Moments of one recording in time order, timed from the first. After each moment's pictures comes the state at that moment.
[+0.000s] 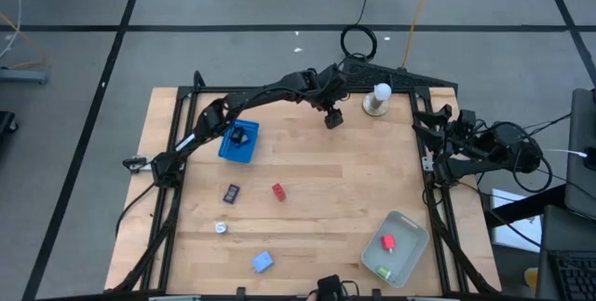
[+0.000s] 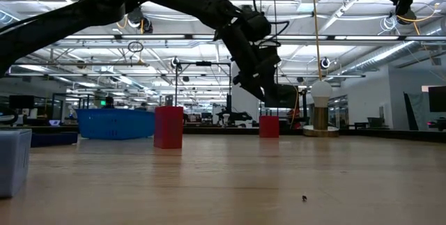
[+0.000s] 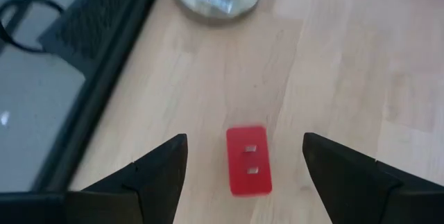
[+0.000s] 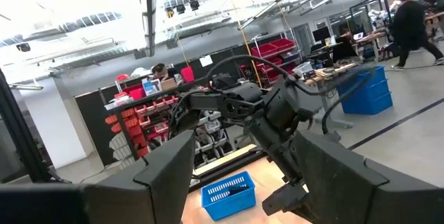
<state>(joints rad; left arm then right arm) 0.40 2.46 2.36 -0.82 0.08 0.08 0.16 0.01 0.49 -0.21 0.52 0.22</state>
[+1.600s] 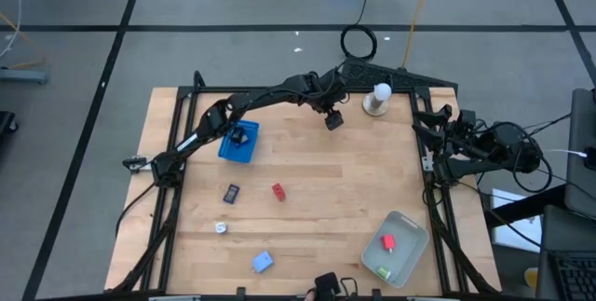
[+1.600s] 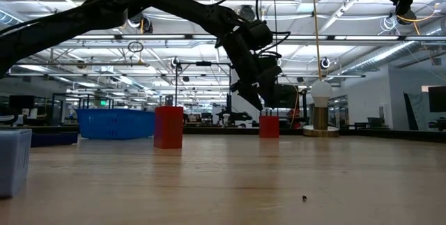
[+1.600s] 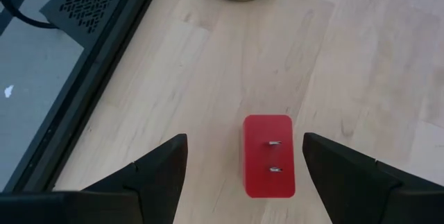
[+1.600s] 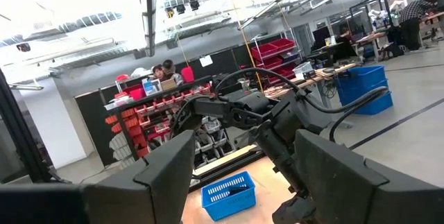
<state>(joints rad) 0.41 2.50 2.36 -0.81 0.03 0.02 0.16 0.01 0.49 -0.21 0.52 0.22</state>
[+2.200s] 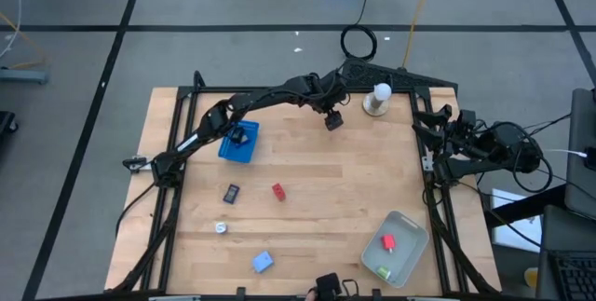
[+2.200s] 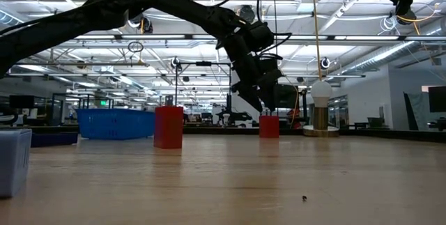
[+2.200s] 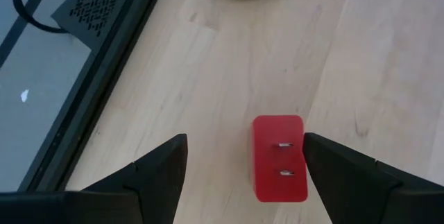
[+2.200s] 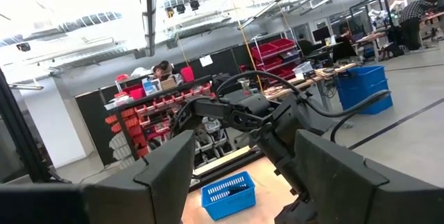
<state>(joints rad) 0.40 2.51 2.36 -0.80 0.00 0.06 0.17 0.01 0.49 -0.21 0.52 0.22</state>
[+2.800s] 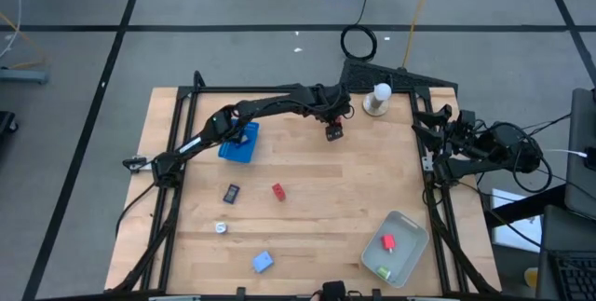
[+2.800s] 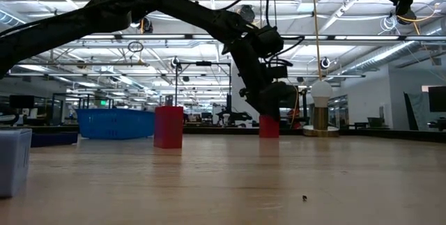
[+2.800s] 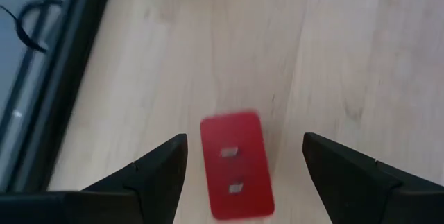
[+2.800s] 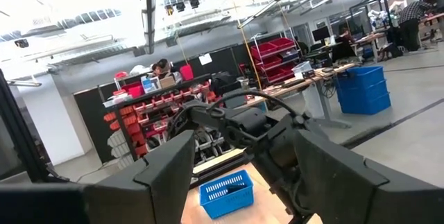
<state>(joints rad) 0.35 2.56 2.36 -0.78 -0.05 0.18 0.17 0.01 0.49 -0.22 0.52 0.22</state>
